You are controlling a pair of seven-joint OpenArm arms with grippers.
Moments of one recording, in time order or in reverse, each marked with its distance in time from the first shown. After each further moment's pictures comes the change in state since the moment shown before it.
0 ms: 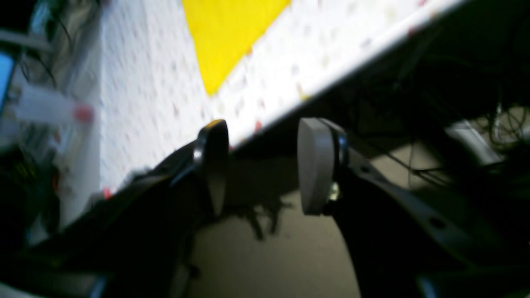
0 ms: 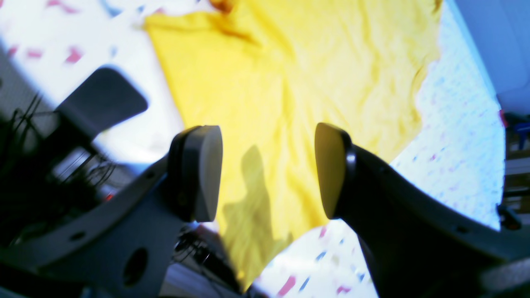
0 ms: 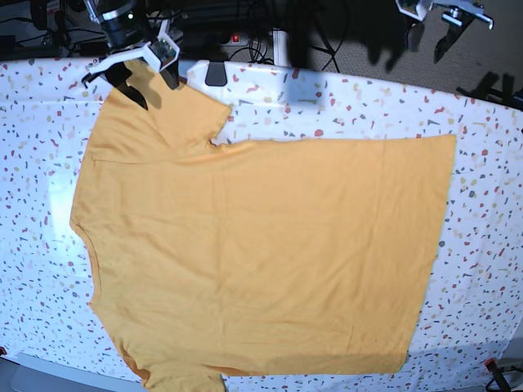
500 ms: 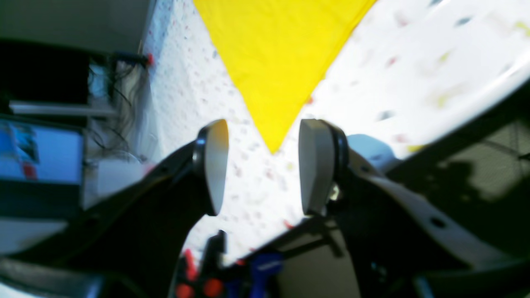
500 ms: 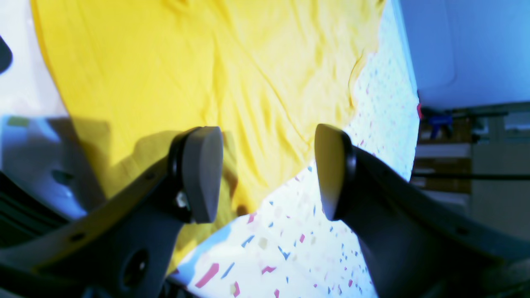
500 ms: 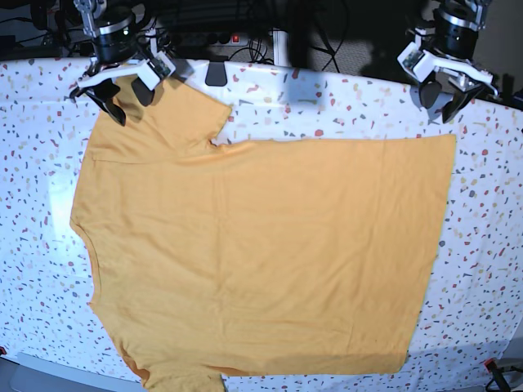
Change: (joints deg) left arm -15.2 -8.4 0.3 0.1 7.3 -8.5 11.8; right arm 3.1 0.1 -0.1 0.0 -13.5 -0.4 -15.1
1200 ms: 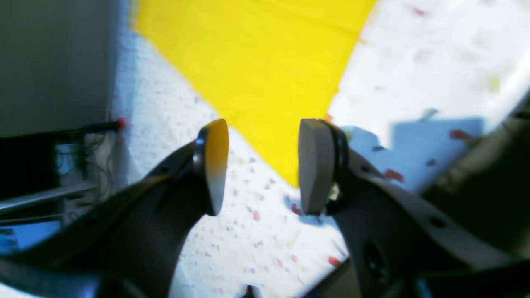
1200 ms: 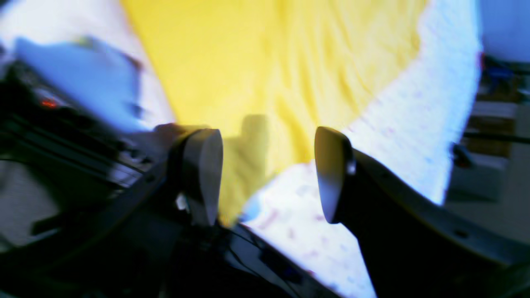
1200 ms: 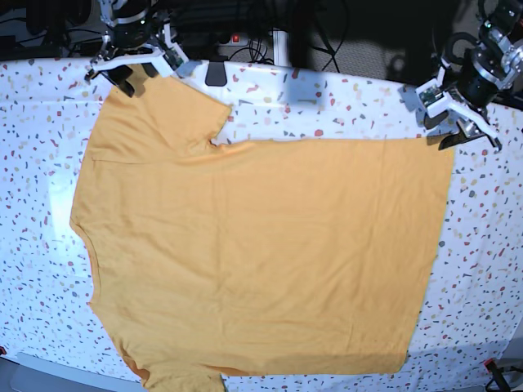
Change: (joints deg) left arm -12.4 -13.5 0.2 0.0 -16.0 -22.7 3.2; right arm -0.8 -7.3 -0.2 0.0 0.1 7.9 -11.2
